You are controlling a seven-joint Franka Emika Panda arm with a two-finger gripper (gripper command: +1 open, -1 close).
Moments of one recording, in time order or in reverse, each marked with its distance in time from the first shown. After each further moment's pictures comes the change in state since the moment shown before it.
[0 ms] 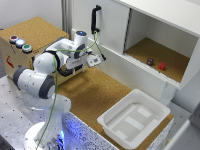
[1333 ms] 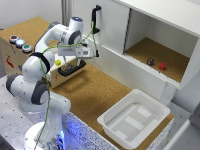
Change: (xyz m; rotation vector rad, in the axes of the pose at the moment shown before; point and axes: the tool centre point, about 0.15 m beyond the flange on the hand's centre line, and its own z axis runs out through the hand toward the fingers) arm -0.023 -0.077 -0.111 0.084 -0.008 0.269
